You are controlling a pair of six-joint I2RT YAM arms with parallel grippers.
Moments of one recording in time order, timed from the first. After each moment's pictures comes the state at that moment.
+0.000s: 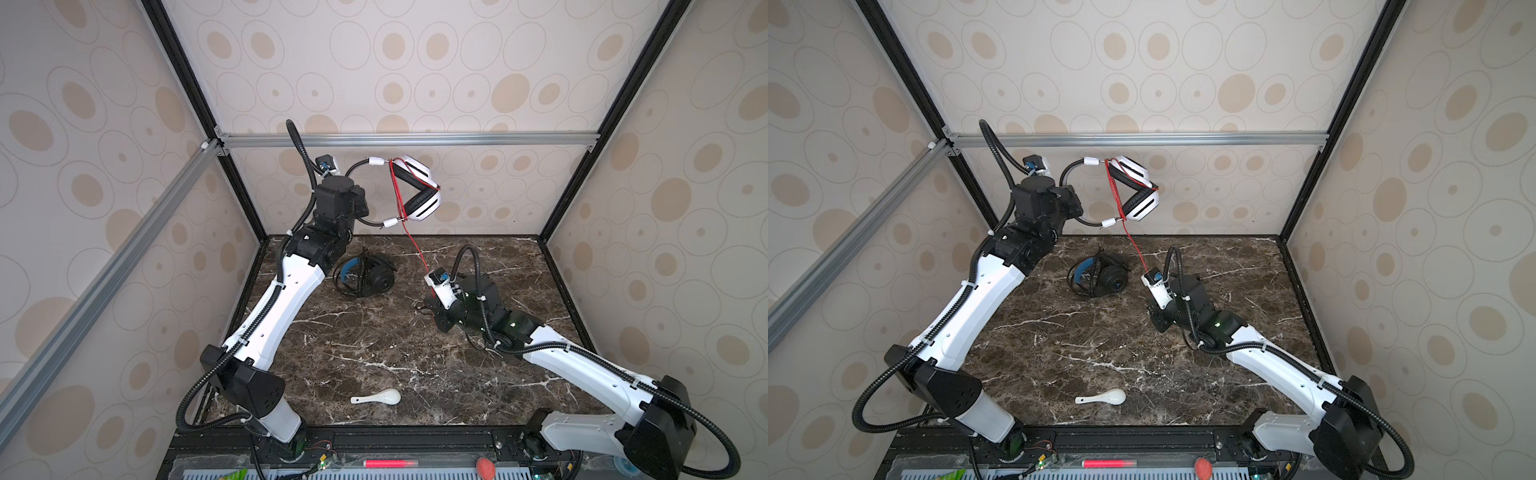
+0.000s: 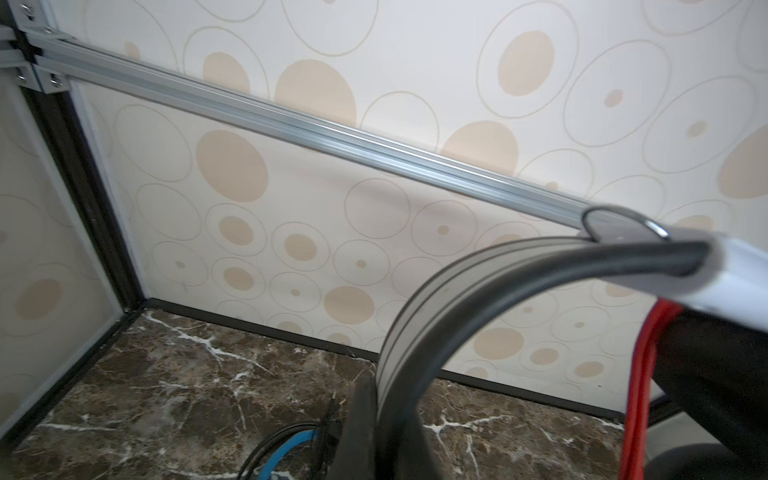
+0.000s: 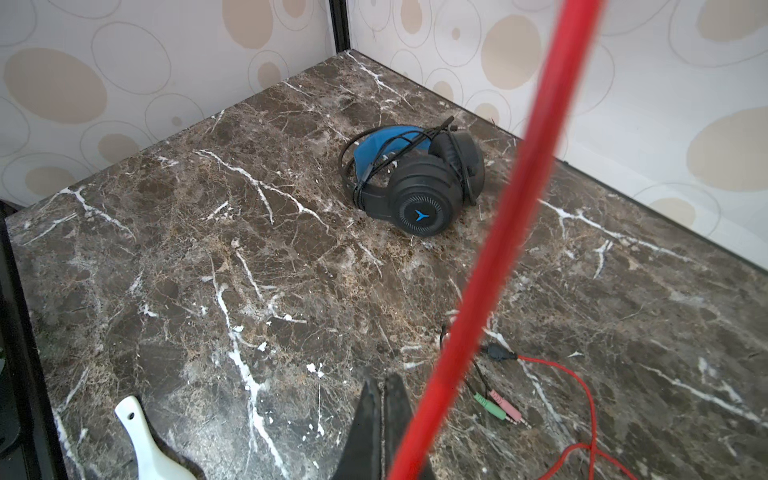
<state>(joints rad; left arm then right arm) -0.46 1.61 1.84 -0.41 -0.50 -0.37 0.72 1.22 0.97 -0.25 -0.06 -0.04</state>
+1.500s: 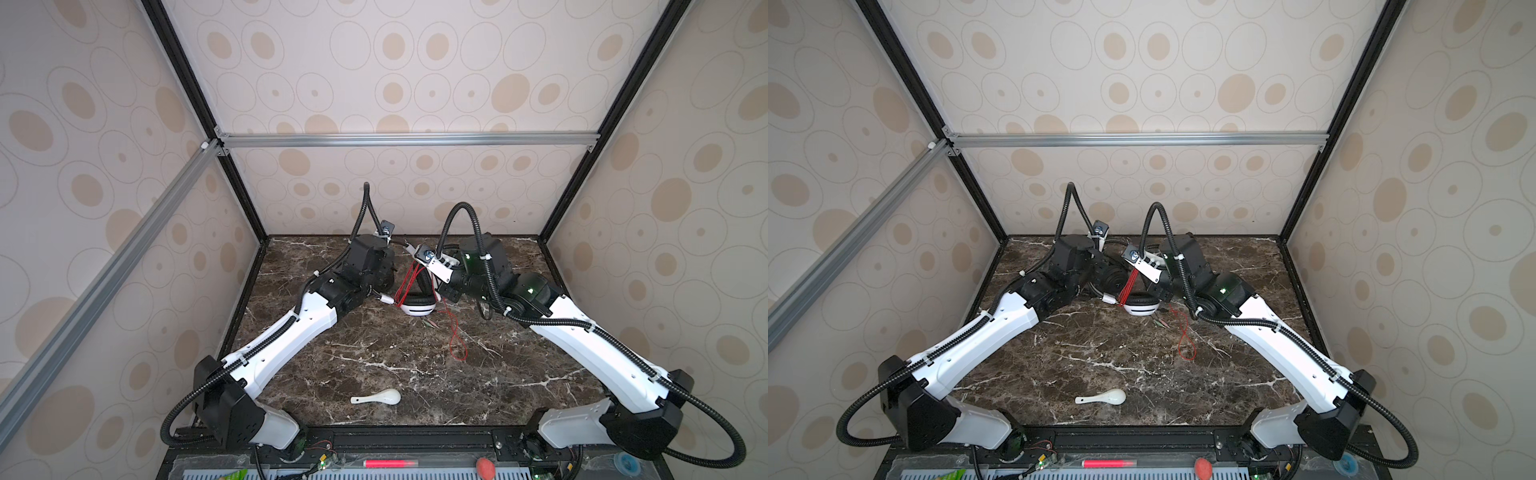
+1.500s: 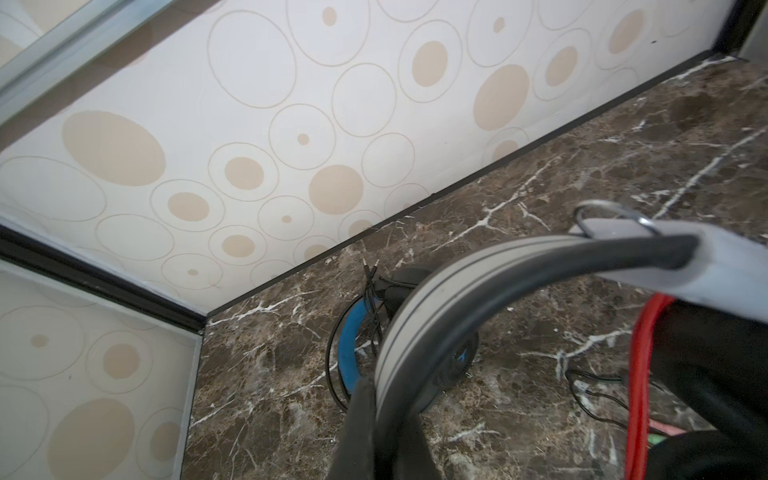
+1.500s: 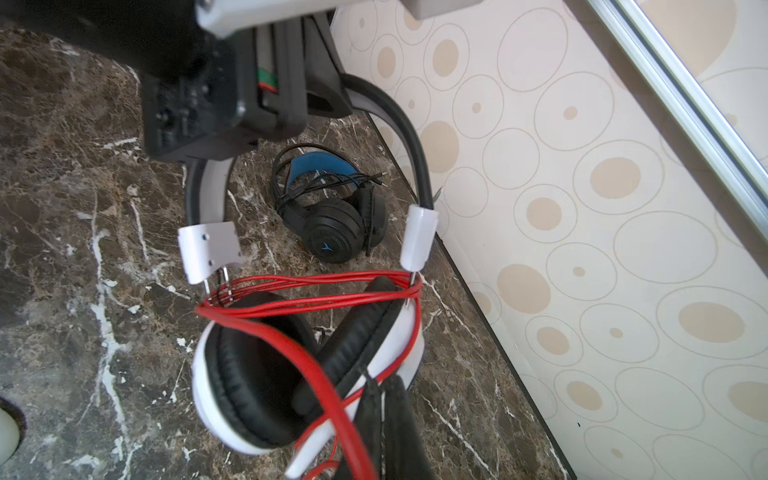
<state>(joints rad) -0.66 1.43 1.37 -0.41 -0.48 0.14 0.76 1.36 1.52 -0.69 0.16 -0.54</state>
